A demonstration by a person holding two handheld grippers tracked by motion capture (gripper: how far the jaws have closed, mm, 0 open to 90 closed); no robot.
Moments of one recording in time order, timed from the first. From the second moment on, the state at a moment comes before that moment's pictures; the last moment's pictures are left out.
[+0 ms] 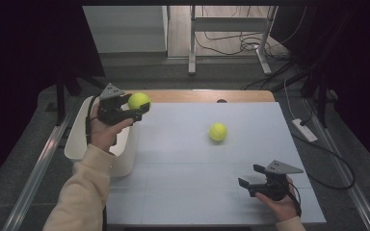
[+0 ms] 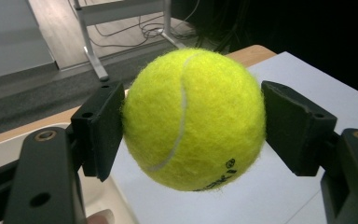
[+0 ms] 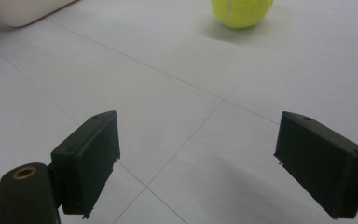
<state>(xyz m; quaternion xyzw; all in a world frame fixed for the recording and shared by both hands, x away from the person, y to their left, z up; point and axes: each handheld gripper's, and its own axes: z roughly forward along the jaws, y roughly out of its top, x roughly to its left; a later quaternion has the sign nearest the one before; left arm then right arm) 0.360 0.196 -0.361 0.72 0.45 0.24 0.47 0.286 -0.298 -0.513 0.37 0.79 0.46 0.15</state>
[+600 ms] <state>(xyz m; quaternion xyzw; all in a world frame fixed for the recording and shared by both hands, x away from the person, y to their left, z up) 0.373 0.219 -0.369 0.71 0.49 0.25 0.45 0.286 -0.297 -0.513 0.37 0.79 0.46 0.14</state>
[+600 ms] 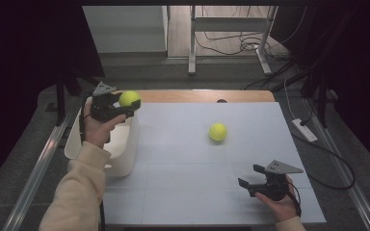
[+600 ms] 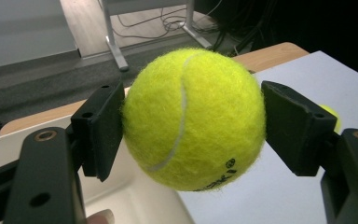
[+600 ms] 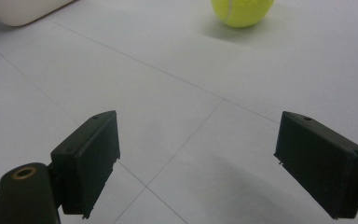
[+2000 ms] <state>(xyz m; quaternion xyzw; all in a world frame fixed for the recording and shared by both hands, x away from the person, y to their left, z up) 0.397 0.270 -0.392 0.68 0.59 0.26 0.36 0.287 -0.298 -0.514 0.37 0.79 0.46 0.15</state>
